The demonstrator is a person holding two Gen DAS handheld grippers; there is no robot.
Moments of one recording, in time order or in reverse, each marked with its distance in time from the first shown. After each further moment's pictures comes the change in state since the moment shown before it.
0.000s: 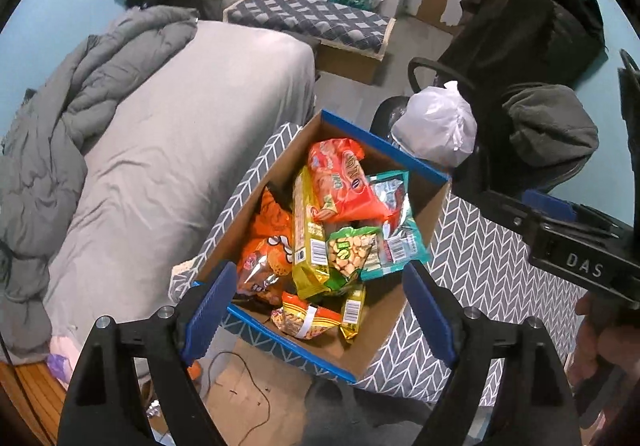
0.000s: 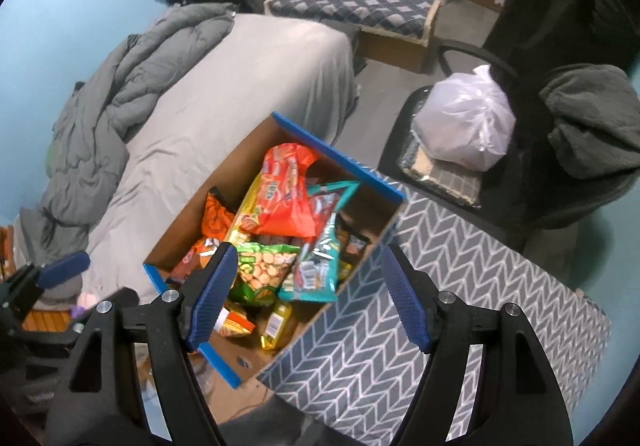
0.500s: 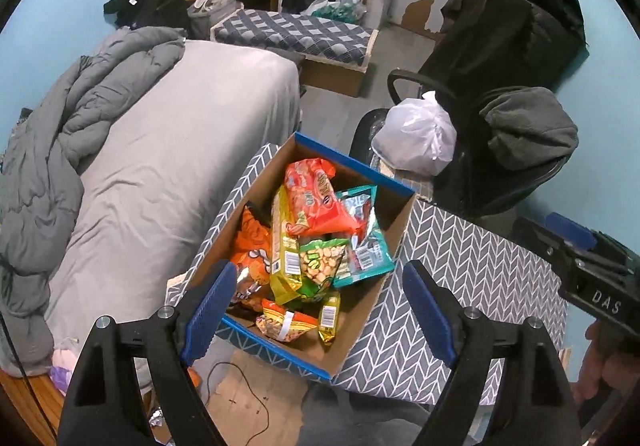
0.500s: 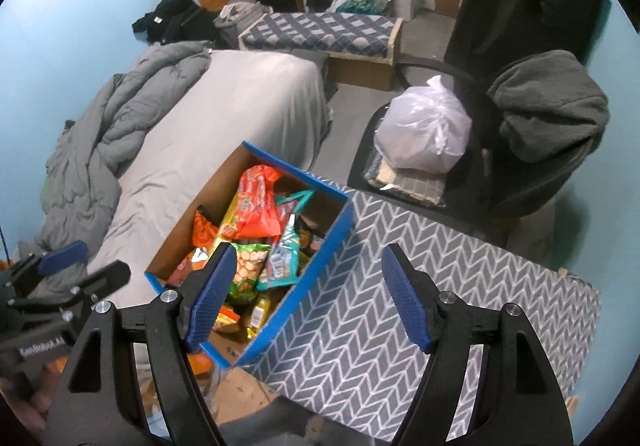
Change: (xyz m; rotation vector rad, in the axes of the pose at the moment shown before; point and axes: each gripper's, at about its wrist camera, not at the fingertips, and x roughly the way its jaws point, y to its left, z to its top) left arm -0.034 -0.029 0.005 0.035 -0.049 -0.026; right arm -0.069 -0.029 -0.025 0.076 -0.104 -0.058
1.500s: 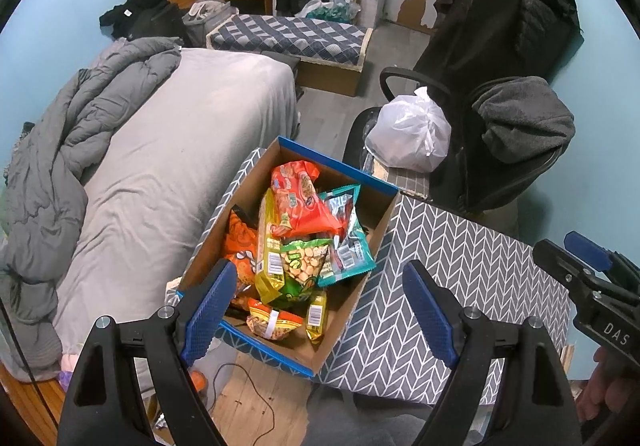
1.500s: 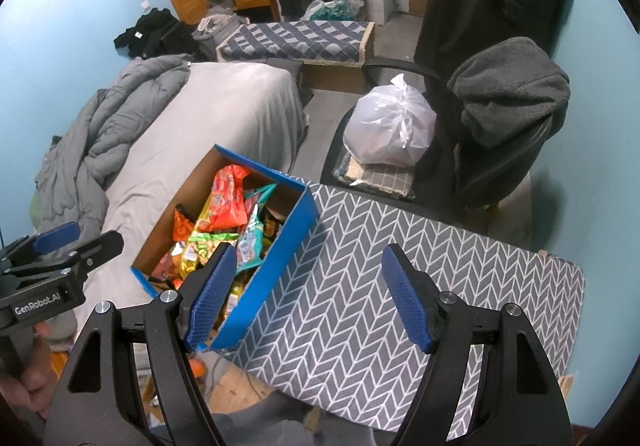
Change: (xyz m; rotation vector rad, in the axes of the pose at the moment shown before) left arm -0.007 -0.034 -0.001 0.031 0.000 0.031; right arm -0.032 -0.032 -0.025 0.052 -0.026 -0.041
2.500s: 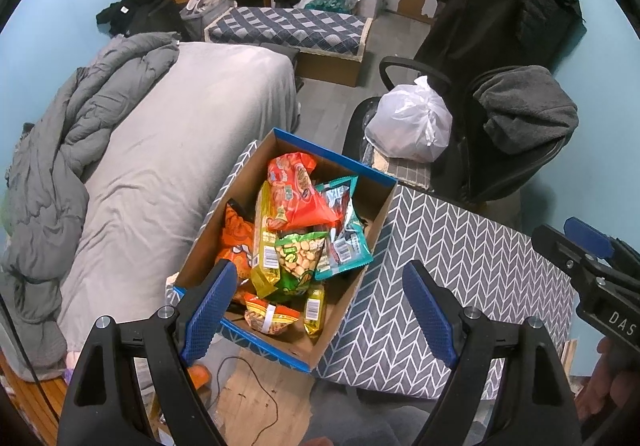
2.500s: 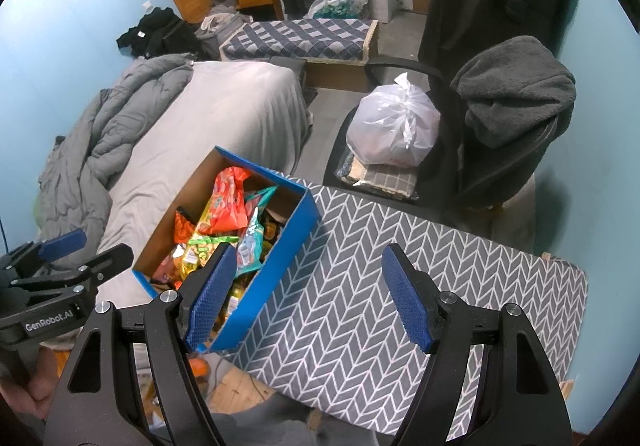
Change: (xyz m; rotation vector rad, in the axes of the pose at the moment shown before) left arm 0.005 -0.009 0.001 0.014 0.039 0.008; right arm 0.001 -0.001 0.004 -0.004 0.006 0.013
